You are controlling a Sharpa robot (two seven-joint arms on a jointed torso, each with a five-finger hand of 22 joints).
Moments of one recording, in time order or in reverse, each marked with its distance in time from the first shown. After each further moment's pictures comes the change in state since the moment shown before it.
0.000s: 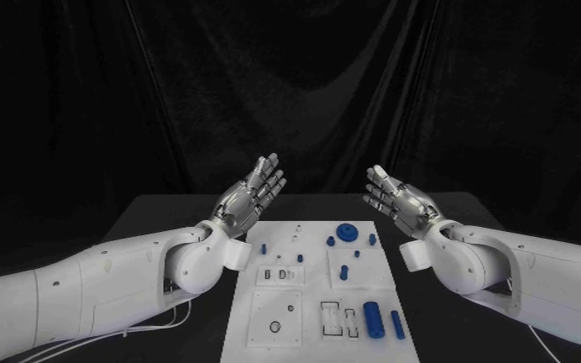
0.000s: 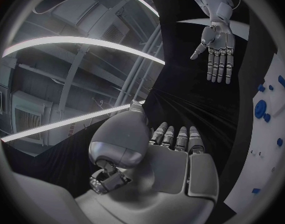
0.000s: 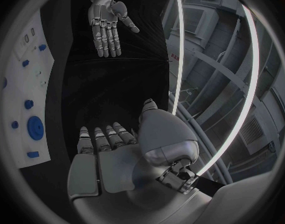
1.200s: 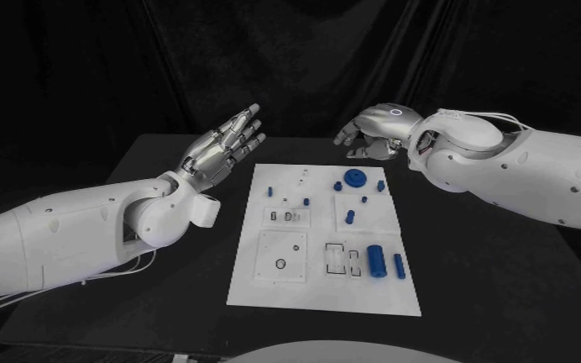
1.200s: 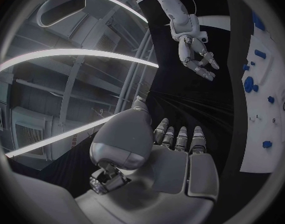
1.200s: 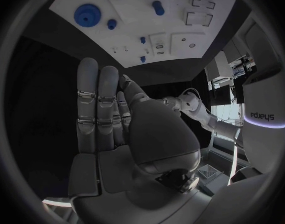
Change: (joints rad) left arm 0.009 -0.205 0.000 0.125 -0.183 -0.025 0.006; left_hand 0.131 -0.013 0.006 0.000 0.119 0.104 0.029 0.013 0.010 0.000 0.022 0.000 0.000 0.001 0.007 0.000 -0.001 0.016 0.000 0.114 0.000 0.000; right arm 0.197 0.130 0.000 -0.064 -1.739 -0.098 -0.417; right_hand 0.343 -0.197 0.340 -0.319 -0.059 0.720 -0.016 0.066 0.066 1.011 0.031 0.081 0.055 1.452 -0.207 0.747 0.340 0.010 1.361 -0.187 0.736 0.370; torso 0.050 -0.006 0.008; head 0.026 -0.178
